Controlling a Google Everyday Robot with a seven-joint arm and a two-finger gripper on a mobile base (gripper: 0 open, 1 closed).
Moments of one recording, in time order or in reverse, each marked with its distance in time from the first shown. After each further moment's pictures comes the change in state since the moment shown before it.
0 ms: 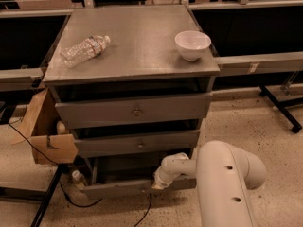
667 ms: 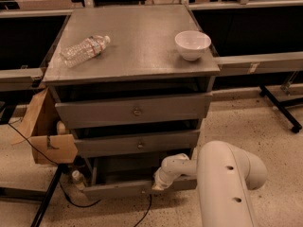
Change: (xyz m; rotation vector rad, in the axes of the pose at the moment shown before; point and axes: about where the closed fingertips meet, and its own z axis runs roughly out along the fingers) arm 0.001 0.003 -0.001 -0.004 -0.001 0.004
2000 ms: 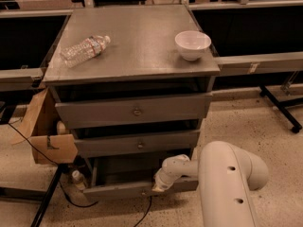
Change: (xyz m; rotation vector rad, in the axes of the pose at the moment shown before) arm 0.002 0.009 -0.001 -0.010 -0.003 0.011
